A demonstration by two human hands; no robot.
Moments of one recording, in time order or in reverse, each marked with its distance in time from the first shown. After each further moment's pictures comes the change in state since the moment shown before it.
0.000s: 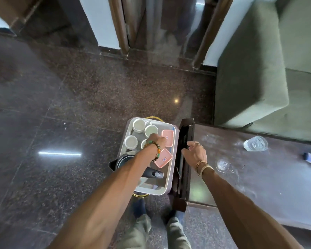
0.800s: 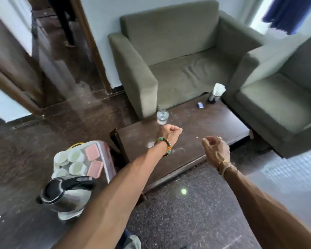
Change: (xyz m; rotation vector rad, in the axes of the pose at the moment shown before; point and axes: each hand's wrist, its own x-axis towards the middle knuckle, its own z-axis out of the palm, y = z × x) left_hand -0.259 0.080 0.320 -0.002 -0.287 0.609; right_hand -0.224 0.322 -0.213 0.391 0.780 0.229
